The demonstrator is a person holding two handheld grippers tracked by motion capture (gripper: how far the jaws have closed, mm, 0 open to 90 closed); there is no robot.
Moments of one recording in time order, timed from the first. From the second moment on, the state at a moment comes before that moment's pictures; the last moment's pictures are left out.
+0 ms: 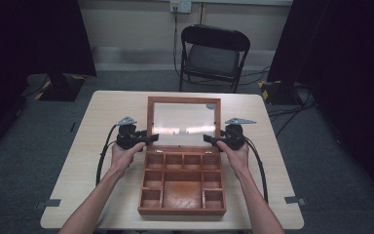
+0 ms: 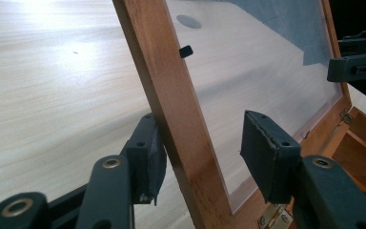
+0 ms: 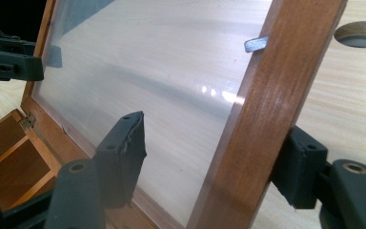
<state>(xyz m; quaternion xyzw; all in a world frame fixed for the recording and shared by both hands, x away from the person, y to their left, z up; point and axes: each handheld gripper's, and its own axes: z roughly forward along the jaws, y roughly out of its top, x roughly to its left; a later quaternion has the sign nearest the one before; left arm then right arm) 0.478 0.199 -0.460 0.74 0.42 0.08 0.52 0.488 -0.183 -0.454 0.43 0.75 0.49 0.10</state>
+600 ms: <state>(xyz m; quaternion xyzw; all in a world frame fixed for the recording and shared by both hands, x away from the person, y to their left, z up) 0.482 0.202 -0.472 0.75 0.43 0.08 0.50 0.495 -0.180 -0.468 0.45 0.76 0.47 0.08</state>
